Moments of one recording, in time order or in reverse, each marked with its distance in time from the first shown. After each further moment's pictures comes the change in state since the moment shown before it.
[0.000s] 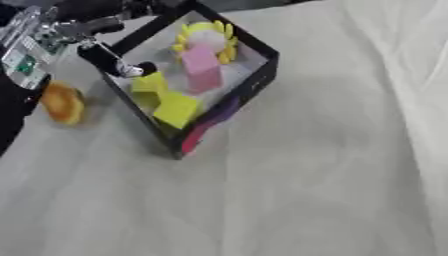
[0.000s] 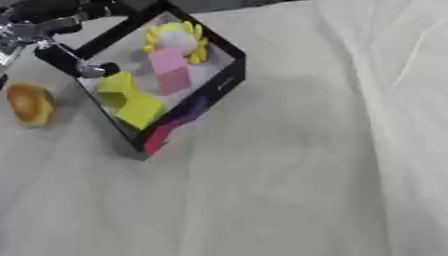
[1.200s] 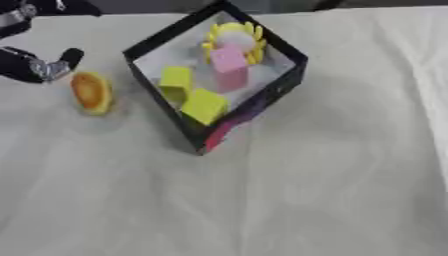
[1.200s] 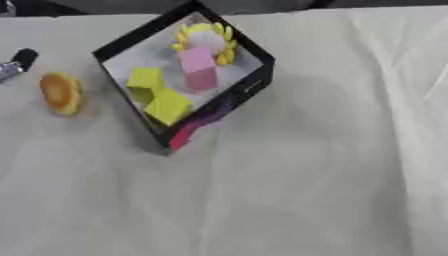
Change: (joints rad) left arm 0.334 0.272 0.143 -0.305 0.324 0.187 -0.128; right arm 0.079 -0.016 -0.026 0.012 0.001 -0.041 -0.026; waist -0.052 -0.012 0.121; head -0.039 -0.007
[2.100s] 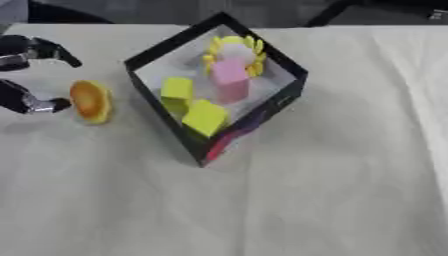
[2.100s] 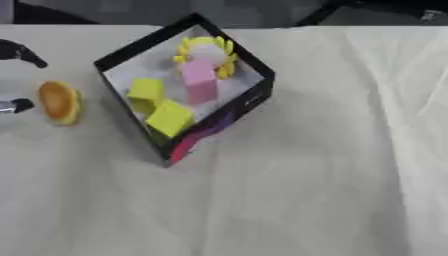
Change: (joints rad) left arm -0.072 -0.043 -0.020 0.264 -0.329 -0.037 0.046; right arm 0.004 -0.006 0.000 0.007 0.015 -0.018 0.006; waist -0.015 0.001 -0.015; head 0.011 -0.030
